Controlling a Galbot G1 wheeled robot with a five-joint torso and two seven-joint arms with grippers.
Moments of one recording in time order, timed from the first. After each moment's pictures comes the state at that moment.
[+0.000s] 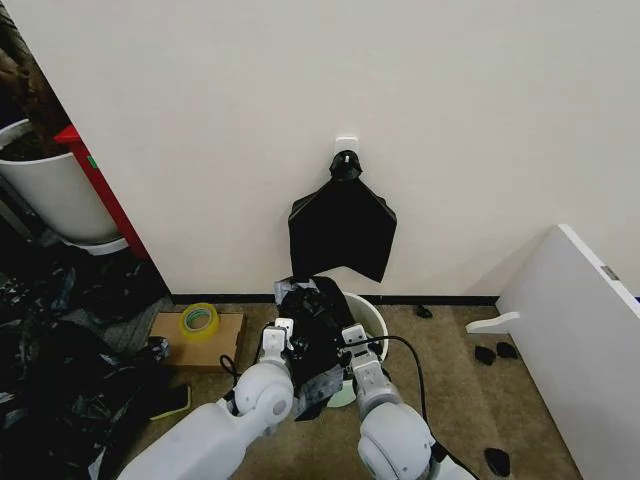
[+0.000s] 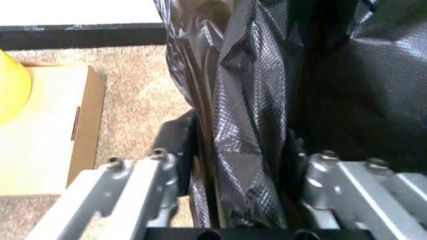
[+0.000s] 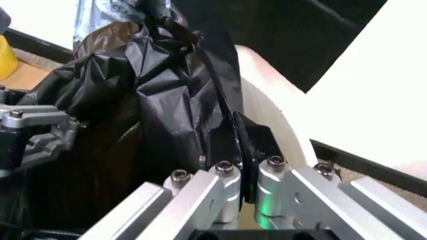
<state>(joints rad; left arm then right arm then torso) 0.90 -1.08 0.25 -1.81 -0.99 0.48 -0.84 -1.26 1.30 -0.09 2.06 0.04 -0.64 0.45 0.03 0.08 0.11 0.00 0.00</state>
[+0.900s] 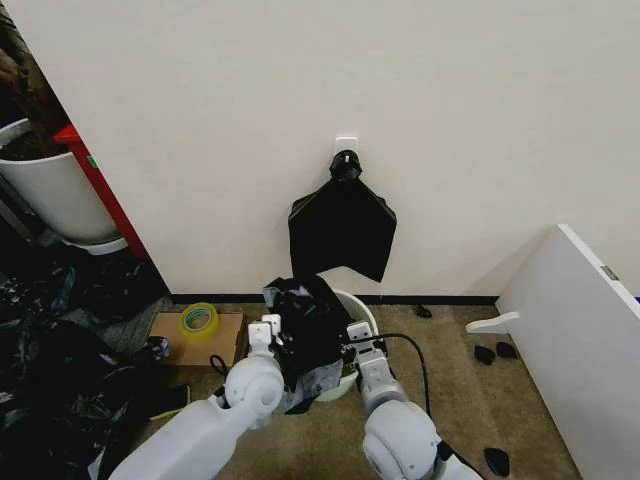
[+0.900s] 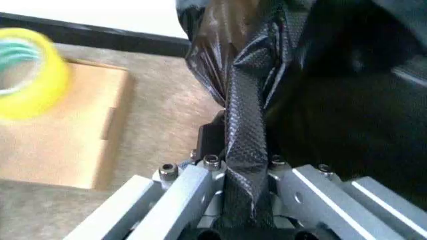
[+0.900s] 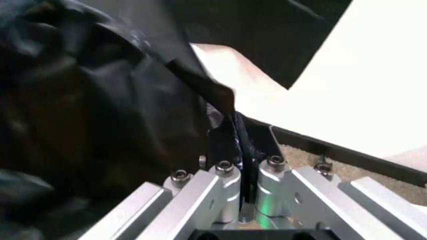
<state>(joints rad) 0.99 -1.03 0.09 -1.89 -1.04 0.39 -0.85 -1.26 1.26 -0.04 2.09 0.13 -0.64 0.47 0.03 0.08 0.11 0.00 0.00</state>
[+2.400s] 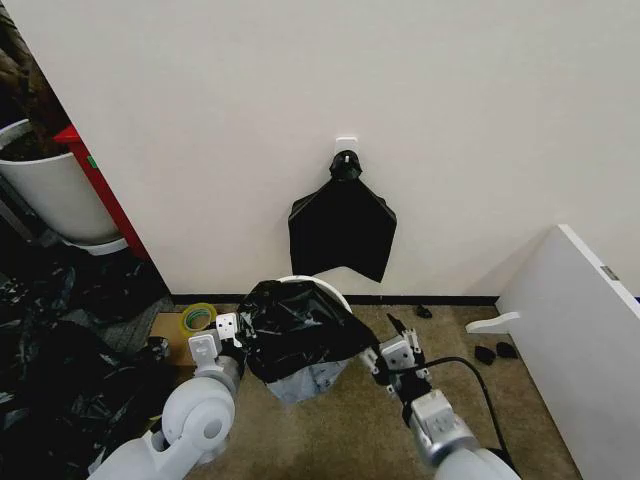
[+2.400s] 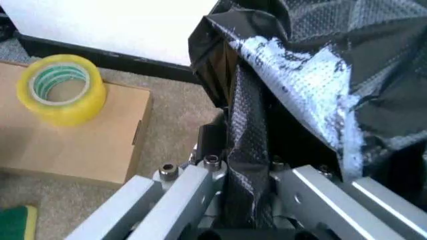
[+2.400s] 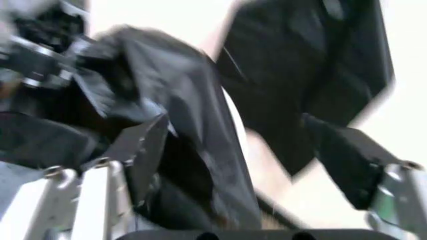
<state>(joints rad) 1.22 -0.93 -0.08 -2.15 -1.01 0.36 -0.78 -1.52 1.03 0.03 2.40 -0.21 -0.40 0.11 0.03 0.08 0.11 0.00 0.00</state>
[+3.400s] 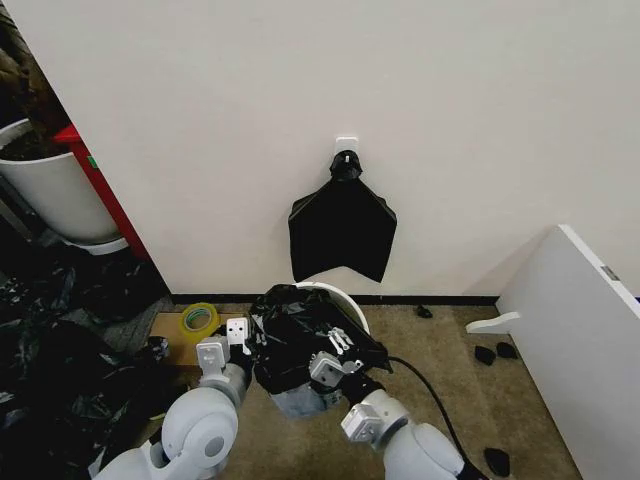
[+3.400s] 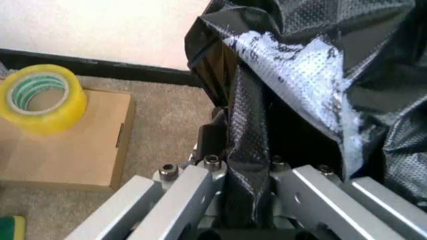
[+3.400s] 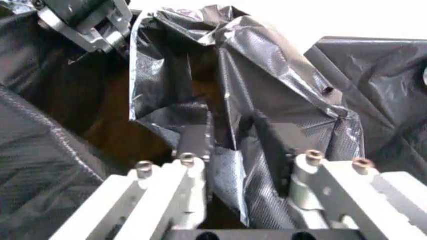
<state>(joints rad) 1.24 -0.92 -0.05 -2.19 -0.96 0.38 -0.75 -1.25 1.09 -0.17 2.12 -0.49 -0.34 0.02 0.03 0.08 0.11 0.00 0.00</state>
